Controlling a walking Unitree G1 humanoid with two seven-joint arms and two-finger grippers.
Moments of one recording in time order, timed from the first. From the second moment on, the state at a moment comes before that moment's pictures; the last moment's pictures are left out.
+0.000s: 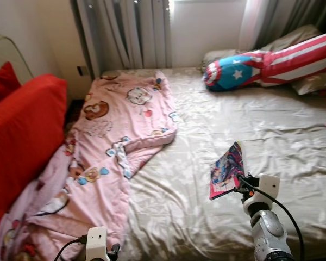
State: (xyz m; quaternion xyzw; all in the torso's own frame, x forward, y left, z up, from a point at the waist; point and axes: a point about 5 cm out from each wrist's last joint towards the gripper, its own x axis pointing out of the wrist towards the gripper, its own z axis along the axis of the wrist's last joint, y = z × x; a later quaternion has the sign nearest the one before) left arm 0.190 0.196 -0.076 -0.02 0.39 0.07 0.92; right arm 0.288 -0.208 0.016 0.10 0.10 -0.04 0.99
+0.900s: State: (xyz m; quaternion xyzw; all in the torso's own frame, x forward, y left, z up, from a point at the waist) left arm 0.183 0.205 -0.078 -0.02 0.40 0.08 0.91; right arm 0.286 -0.203 0.014 0.09 0.10 -0.03 0.99
